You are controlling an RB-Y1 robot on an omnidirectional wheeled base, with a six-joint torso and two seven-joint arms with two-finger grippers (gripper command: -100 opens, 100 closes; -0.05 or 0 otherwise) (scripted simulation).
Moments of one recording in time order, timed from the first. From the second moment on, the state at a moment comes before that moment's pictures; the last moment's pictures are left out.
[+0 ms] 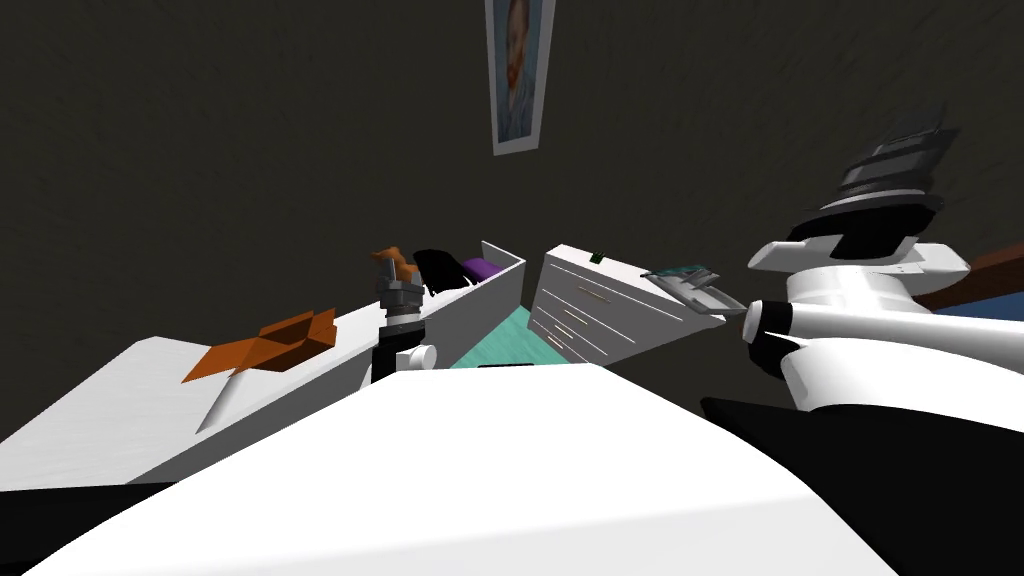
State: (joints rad) left arm 0.45 -0.01 0.04 -2.21 0.05 -0.41 0.01; right arm -0.70 -1.28 -0.32 -0.48 -0.32 -0.54 0.38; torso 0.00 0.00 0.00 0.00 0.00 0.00
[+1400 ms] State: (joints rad) left arm 0.45 -0.01 0.04 -2.21 0.05 -0.41 0.01; right arm -0.52 -1.44 -0.06 -0.47 0.01 -0.53 0.46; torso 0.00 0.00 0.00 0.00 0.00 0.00
